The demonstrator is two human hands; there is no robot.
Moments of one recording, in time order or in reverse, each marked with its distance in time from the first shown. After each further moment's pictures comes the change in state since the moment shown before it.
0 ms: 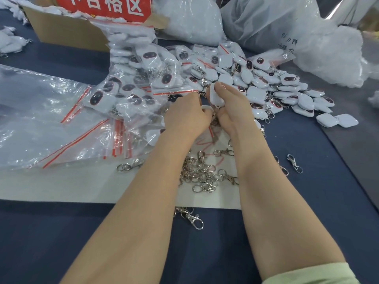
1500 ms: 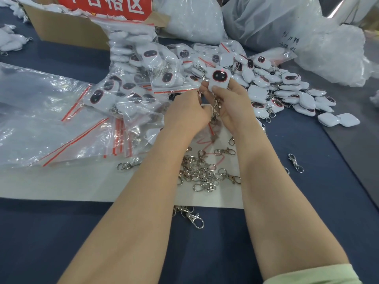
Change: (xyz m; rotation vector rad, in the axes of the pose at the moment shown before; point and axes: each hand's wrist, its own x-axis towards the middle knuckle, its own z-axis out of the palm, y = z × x) left_hand 0.001 0.000 -0.004 -0.090 -0.020 -0.022; right_hand -0.004 -0.003 0.002 -0.090 -0.100 -0.040
